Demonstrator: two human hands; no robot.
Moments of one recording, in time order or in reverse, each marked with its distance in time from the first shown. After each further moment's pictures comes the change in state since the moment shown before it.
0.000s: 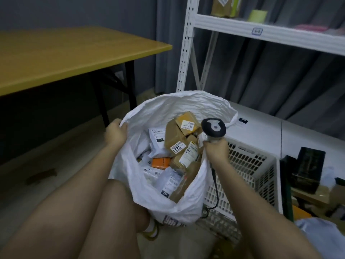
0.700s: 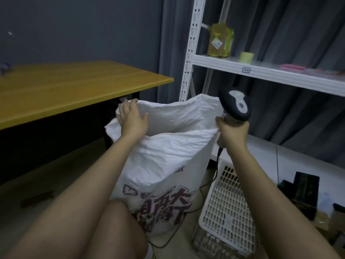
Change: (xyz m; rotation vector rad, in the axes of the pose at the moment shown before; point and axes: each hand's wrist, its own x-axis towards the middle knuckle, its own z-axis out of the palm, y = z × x) left_hand 0.013 0.110 -0.047 0.016 0.102 0.248; right_hand -0.006 -0.129 -0.054 0.309 0.100 -0.353
